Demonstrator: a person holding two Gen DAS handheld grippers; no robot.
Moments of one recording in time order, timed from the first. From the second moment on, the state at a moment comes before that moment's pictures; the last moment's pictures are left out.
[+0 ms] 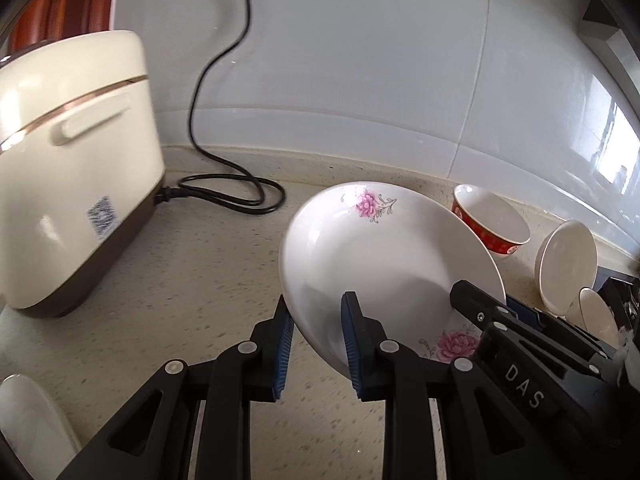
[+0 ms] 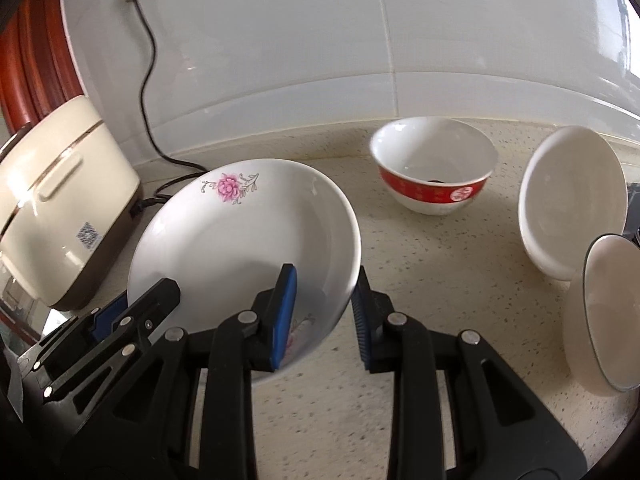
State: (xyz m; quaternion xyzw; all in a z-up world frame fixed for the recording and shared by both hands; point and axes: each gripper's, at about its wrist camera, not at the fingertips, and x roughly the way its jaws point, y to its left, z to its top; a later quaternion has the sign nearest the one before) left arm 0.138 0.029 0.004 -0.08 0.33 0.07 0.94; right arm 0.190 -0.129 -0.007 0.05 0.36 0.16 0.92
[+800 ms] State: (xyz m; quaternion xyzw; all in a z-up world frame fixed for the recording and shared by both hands) left arm 0.015 0.102 0.030 -0.11 0.28 0.22 0.93; right arm 0.104 -0.037 0.015 0.00 0.35 0.32 0.88
